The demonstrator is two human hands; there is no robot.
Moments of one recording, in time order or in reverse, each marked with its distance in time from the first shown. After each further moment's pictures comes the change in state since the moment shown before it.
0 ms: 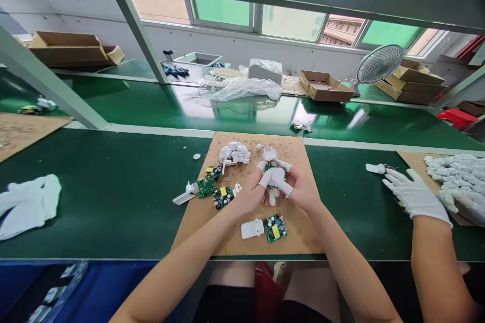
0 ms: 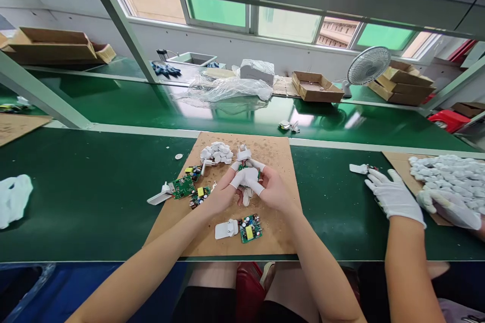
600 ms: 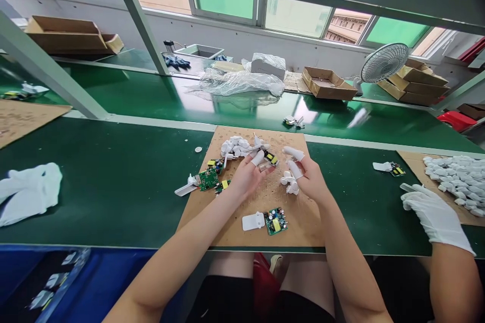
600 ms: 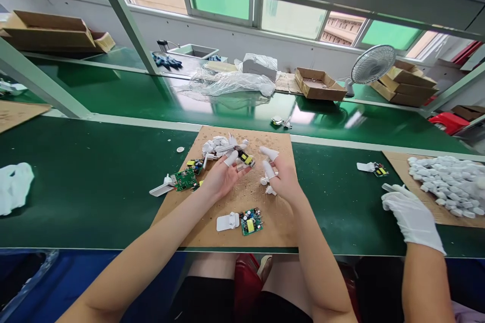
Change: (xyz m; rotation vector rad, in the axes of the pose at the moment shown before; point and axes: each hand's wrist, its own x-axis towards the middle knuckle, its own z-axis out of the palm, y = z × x) left_hand 0.024 0.004 -0.006 -0.776 0.235 -0.051; right_hand 0.000 0.000 -0.032 -0.754 0.118 -0.285
